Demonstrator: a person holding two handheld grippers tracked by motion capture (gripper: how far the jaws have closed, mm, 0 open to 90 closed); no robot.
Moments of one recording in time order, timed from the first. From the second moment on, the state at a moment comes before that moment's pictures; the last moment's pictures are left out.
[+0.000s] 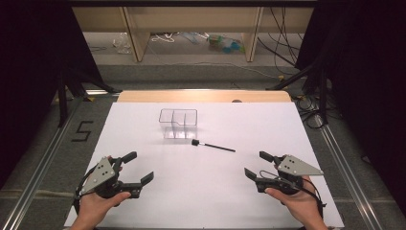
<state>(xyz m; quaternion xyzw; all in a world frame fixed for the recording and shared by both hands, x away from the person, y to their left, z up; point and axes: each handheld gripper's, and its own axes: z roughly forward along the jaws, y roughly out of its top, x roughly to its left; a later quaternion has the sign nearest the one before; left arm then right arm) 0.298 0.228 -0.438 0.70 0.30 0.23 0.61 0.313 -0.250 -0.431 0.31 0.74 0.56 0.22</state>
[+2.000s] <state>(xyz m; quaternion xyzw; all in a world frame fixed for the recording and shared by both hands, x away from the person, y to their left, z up) 0.298 0.228 -0.438 0.70 0.30 0.23 0.61 0.377 -0.215 -0.417 0.30 0.76 0.53 0.23</state>
